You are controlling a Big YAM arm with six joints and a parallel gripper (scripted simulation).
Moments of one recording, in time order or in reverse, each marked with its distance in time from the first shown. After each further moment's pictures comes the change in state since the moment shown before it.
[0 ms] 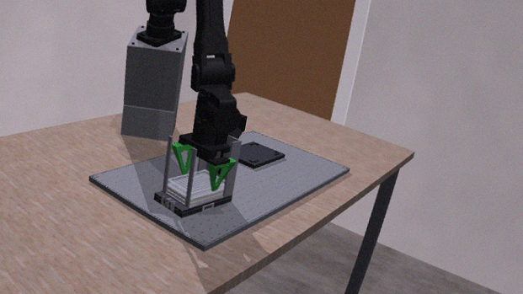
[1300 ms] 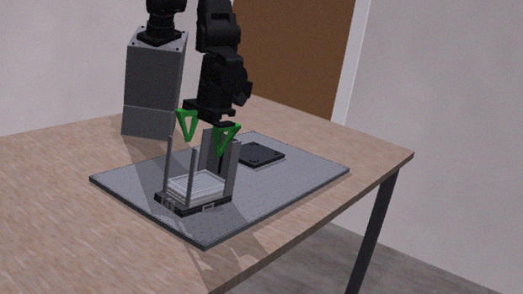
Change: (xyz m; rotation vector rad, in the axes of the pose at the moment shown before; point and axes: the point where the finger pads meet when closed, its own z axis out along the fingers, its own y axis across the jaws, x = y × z) arm 0.005 -0.002 -0.082 0.008 0.011 0.007
